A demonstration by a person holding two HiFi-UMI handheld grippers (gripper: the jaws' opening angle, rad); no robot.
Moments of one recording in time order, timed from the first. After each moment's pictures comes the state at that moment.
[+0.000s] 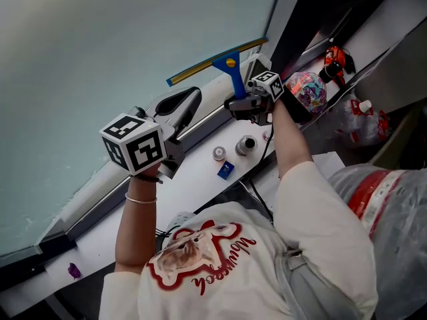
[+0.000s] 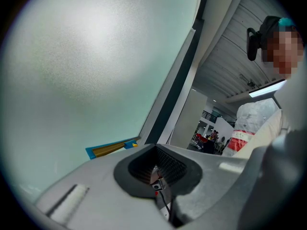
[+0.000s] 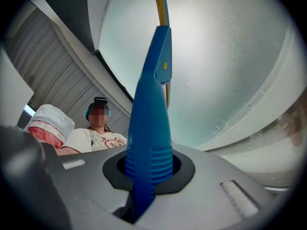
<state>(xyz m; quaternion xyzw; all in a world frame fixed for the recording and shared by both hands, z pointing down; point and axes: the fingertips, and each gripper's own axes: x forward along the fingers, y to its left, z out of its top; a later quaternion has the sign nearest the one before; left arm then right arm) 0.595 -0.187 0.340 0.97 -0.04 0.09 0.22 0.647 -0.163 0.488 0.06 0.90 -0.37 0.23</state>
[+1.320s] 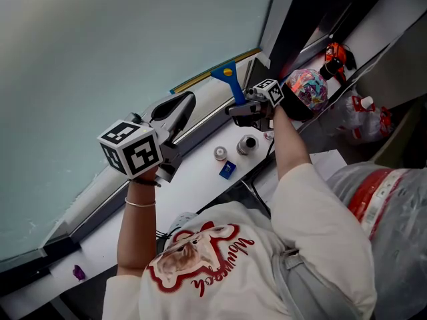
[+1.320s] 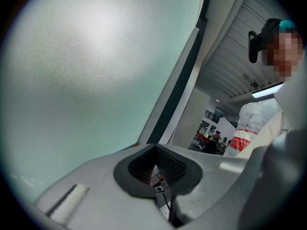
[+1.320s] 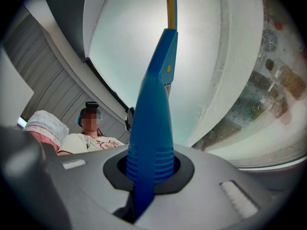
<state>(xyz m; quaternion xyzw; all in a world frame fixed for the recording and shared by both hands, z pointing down) 0.590 -0.190 0.352 0.97 -0.05 0.10 0.23 0.649 -0.156 0.528 0.02 0.87 -0.43 0.24</state>
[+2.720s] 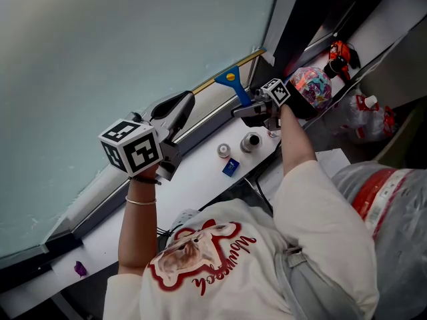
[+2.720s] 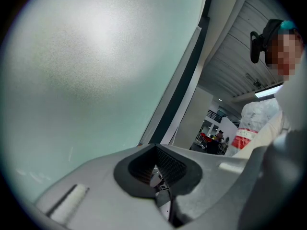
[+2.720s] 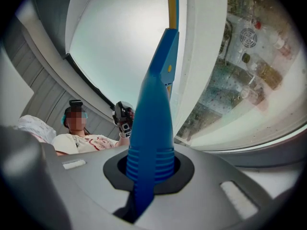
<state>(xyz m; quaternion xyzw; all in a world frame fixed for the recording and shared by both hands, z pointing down) 0.579 -0.196 0.360 0.96 -0.06 0.11 0.24 0.648 -0.148 0.566 -0.02 0.85 -0.49 0.16</state>
